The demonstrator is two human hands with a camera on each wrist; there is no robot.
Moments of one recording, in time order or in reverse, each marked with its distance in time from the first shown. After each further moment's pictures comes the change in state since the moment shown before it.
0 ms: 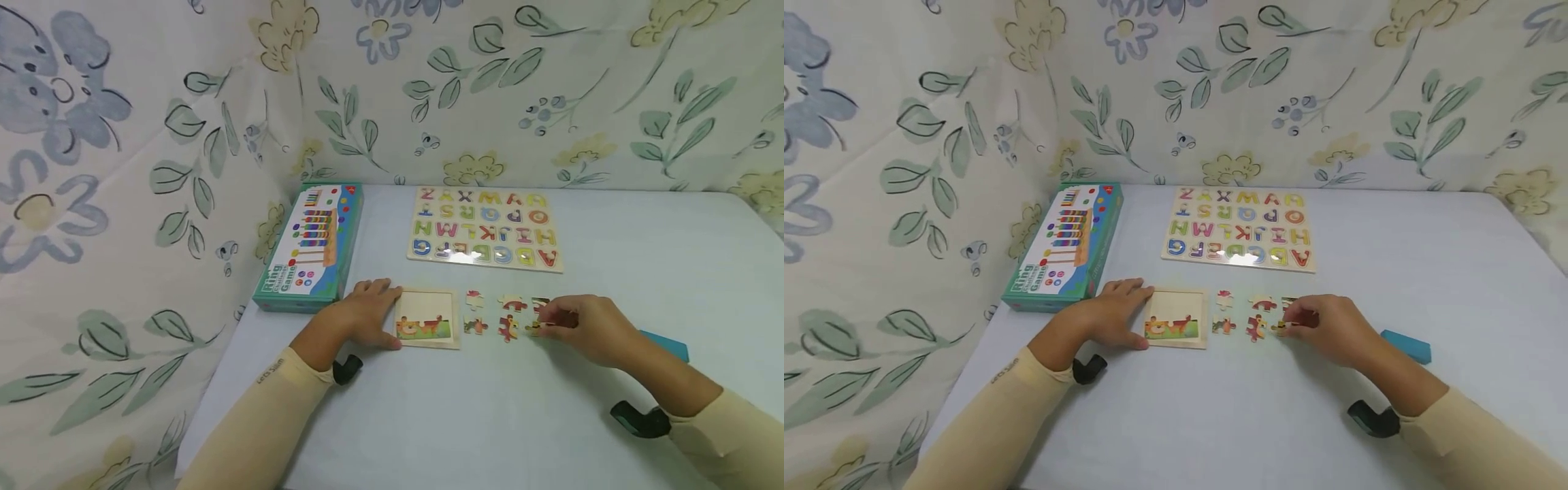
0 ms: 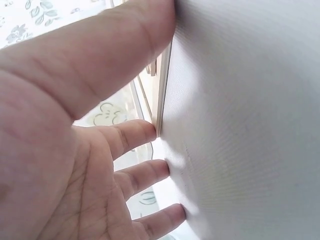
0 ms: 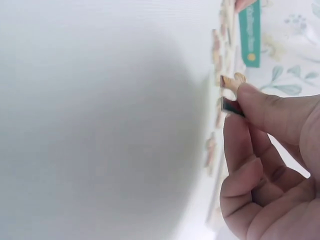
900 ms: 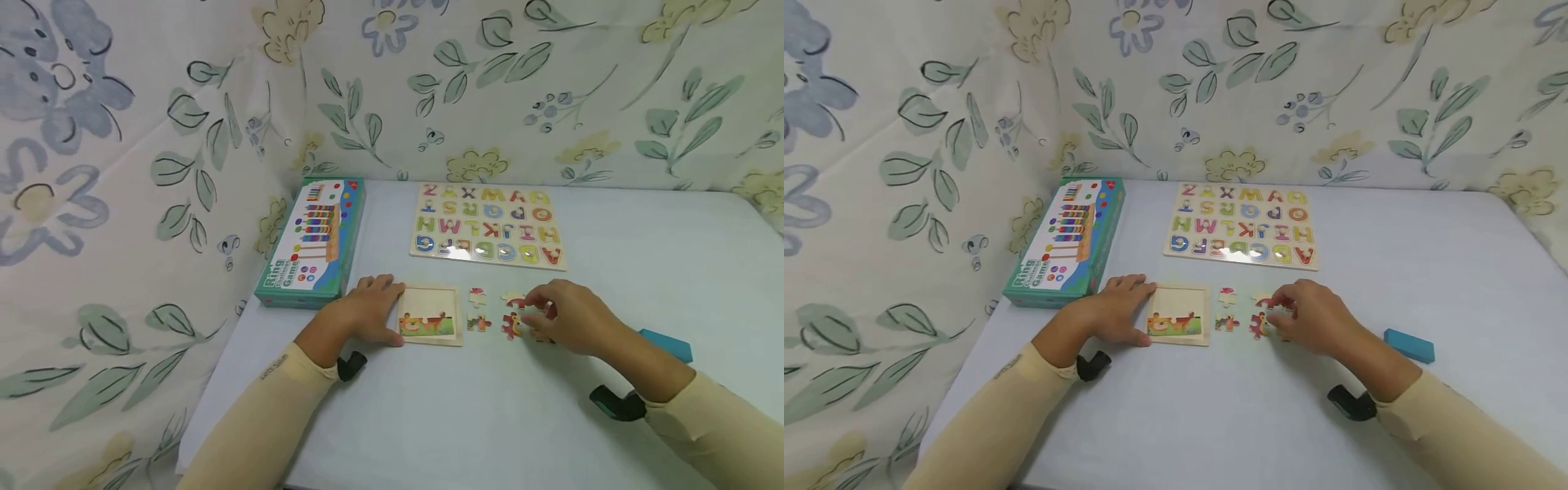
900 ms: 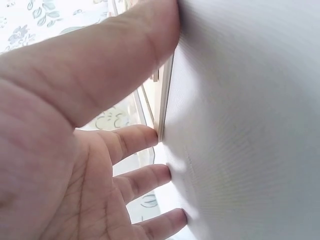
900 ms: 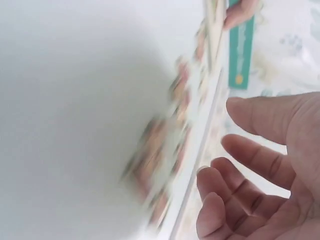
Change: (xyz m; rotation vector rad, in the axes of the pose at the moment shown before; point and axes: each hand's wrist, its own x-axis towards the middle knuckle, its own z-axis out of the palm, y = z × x) left_hand 0.001 0.000 0.001 -0.028 0.014 0.008; right_hand 0.017 -0.031 0.006 -0.139 -0.018 -0.058
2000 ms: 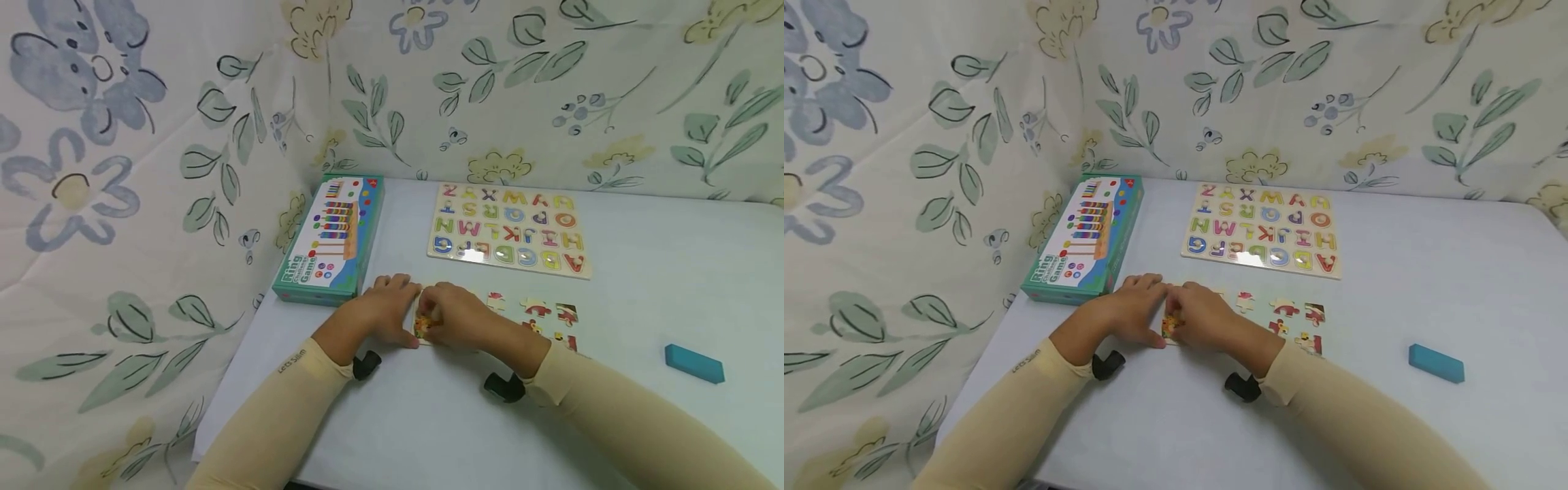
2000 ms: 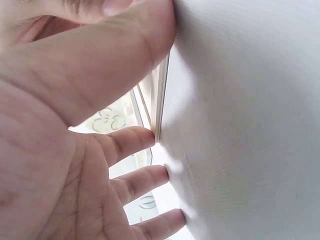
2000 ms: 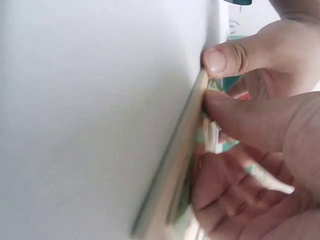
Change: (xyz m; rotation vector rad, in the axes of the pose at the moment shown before) left_hand 0.003 0.002 -0.003 0.021 -0.004 -0.013; right_hand 0.076 -0.134 0.070 0.130 -0.172 -0.201
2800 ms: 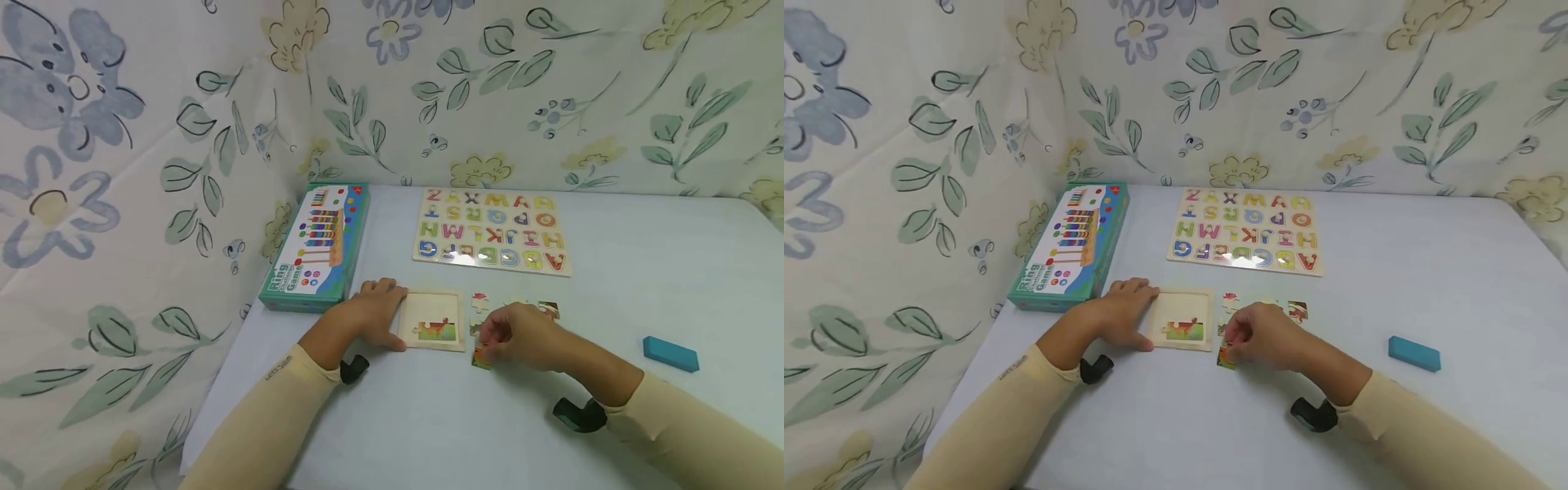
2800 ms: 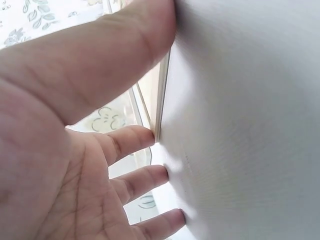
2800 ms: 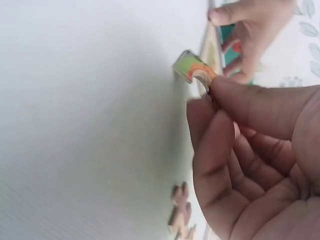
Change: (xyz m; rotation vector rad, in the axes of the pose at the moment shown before) left_hand 0.000 0.006 0.000 -0.007 0.005 -0.007; right_hand -0.087 0.071 -0.041 0.188 -0.032 0.143
